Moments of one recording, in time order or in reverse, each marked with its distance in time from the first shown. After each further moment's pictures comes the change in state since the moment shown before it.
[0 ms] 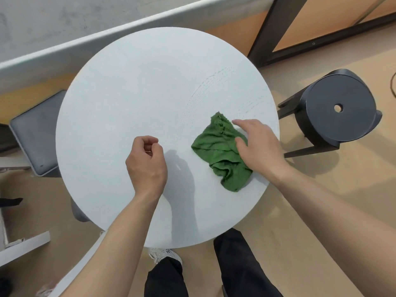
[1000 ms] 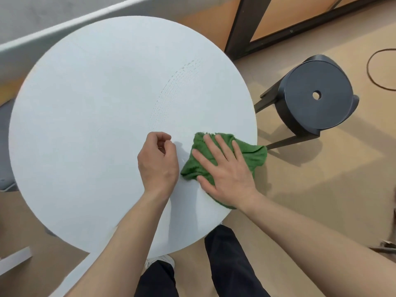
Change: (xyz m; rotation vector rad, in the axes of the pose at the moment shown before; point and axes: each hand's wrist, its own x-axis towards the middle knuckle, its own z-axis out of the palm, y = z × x) left_hand -0.029 0.016 0.067 0.030 -0.155 0.120; right_hand -0.047 0.045 0.071 -0.429 0.050 -0.358
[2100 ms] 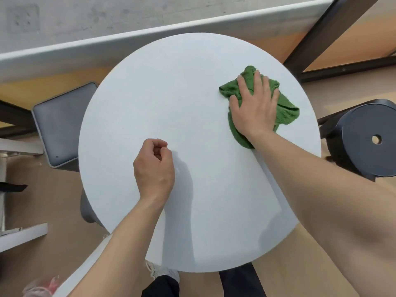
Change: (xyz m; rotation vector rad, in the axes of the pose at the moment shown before) left_hand 0.056 -0.060 -0.096 -0.047 0.207 -0.135; right_hand 0.219 -0.032 -0.028 -0.009 0.076 0.329
